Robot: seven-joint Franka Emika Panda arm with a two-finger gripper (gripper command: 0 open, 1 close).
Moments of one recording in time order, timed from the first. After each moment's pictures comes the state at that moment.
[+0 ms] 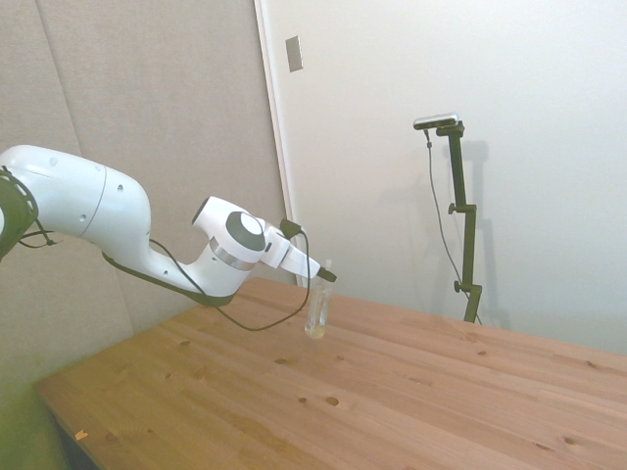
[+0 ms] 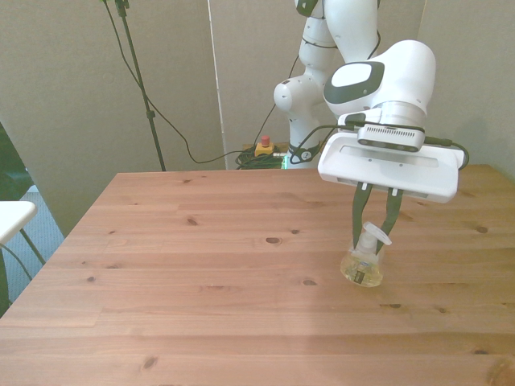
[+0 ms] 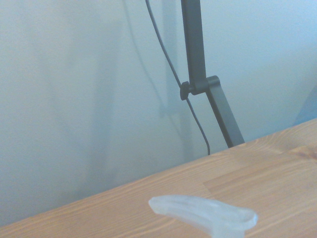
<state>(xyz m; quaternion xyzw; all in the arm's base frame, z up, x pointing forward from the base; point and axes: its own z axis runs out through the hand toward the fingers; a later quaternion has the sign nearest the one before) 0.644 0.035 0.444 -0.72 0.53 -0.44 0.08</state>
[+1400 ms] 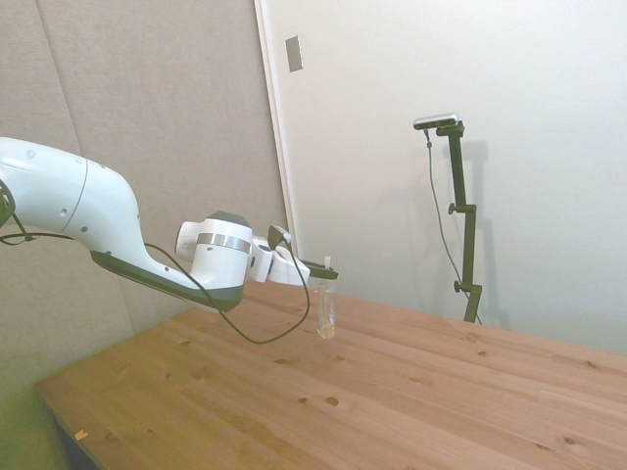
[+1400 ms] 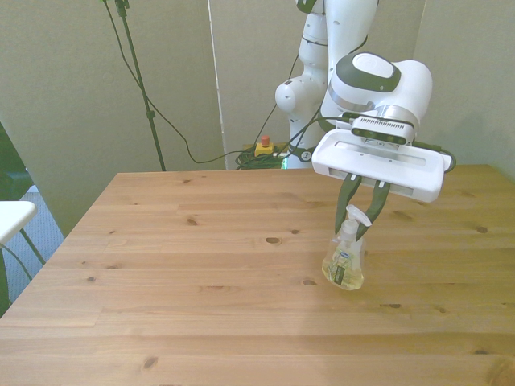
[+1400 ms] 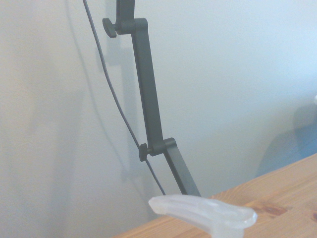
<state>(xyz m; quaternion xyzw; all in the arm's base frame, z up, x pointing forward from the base) 0.633 0.029 0.428 -0.65 0.54 -0.54 0.05</state>
